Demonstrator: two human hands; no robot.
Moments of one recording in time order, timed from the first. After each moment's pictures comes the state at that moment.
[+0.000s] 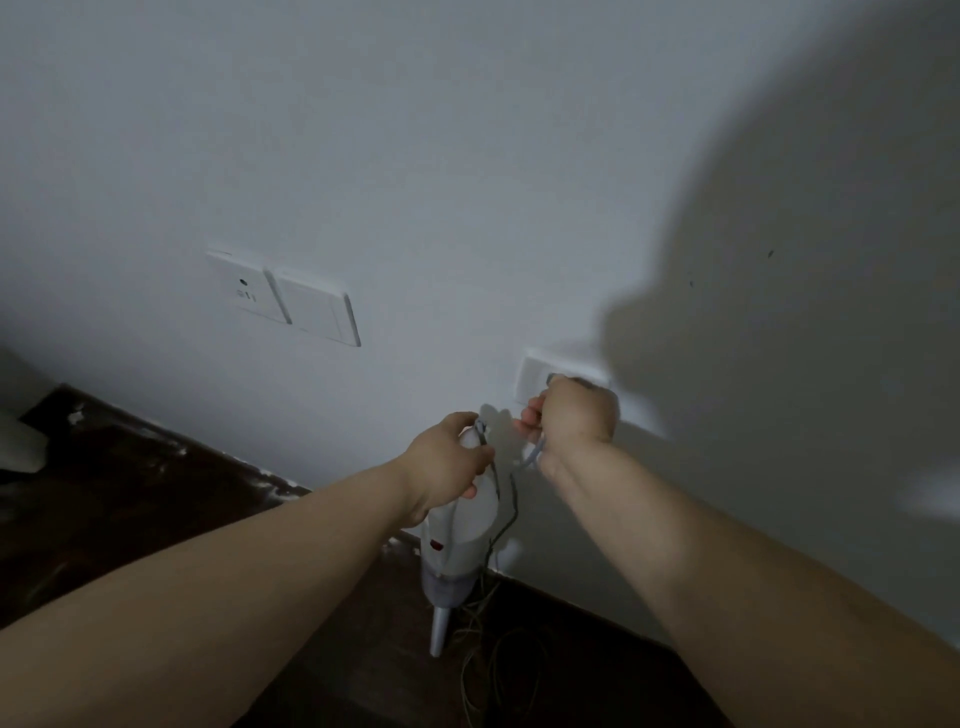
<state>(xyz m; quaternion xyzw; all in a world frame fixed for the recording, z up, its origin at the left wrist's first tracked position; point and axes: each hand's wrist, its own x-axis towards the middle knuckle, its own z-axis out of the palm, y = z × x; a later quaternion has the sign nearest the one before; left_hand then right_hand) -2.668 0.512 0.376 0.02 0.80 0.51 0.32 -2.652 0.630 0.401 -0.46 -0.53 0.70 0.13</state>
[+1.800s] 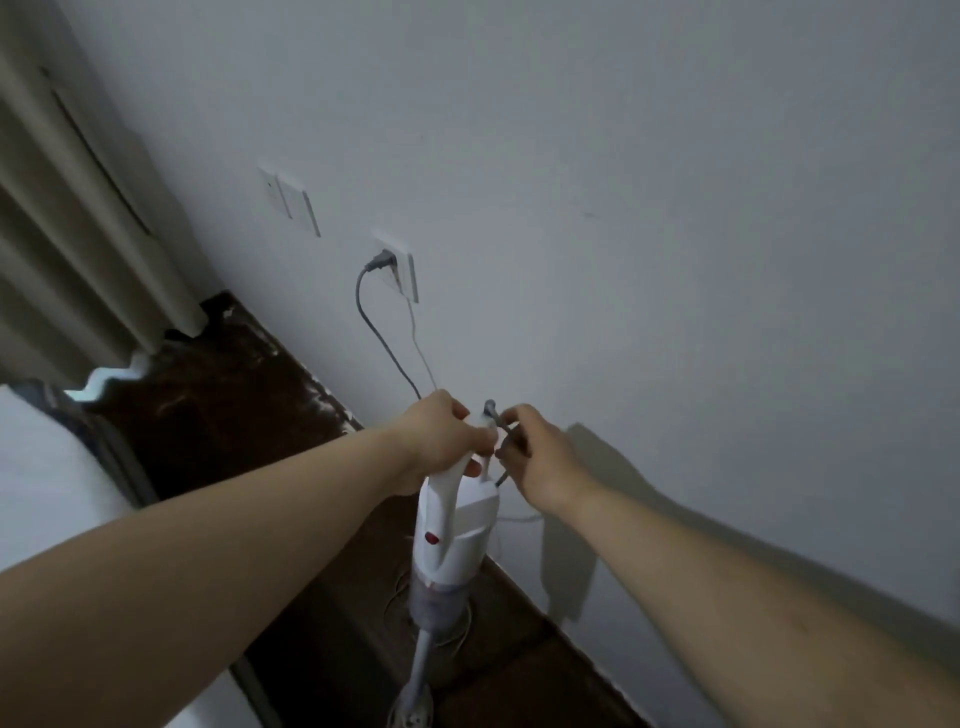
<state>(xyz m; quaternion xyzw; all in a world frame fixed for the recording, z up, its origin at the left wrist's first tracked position) -2.379 0.784 0.432 -0.17 0.82 0.49 0.23 -2.395 0.927 0.356 0.07 -0.88 0.44 -0.13</state>
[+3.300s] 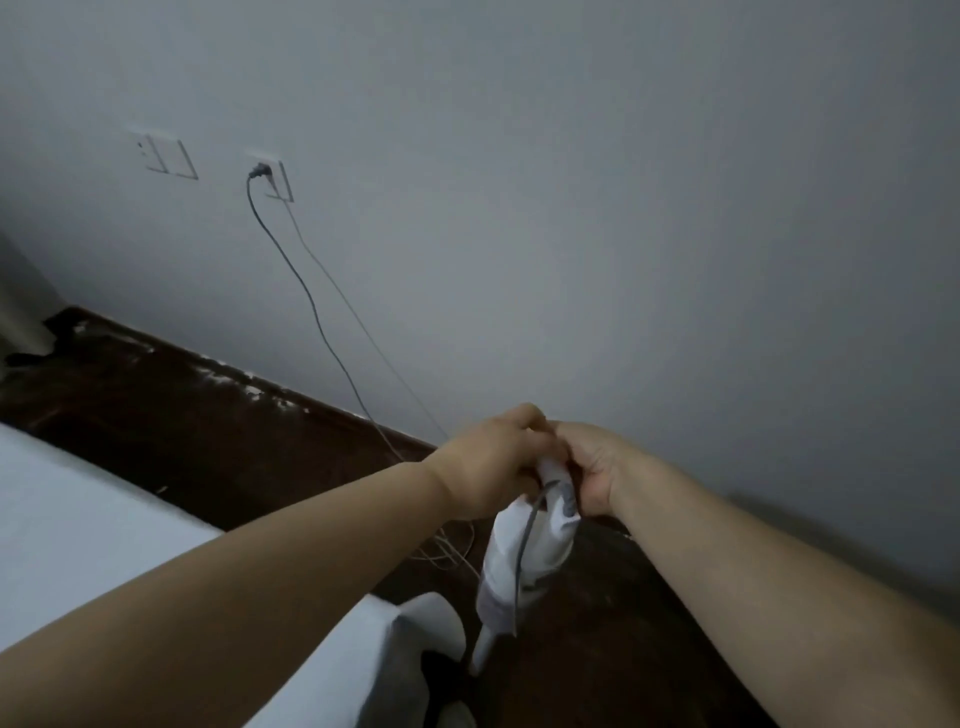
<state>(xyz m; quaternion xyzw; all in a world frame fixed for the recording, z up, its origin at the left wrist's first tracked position) -1.905 0.881 0.420 0.45 0.86 0.20 0.11 -1.879 1.016 0.413 -0.33 -0.54 0.73 -0.26</state>
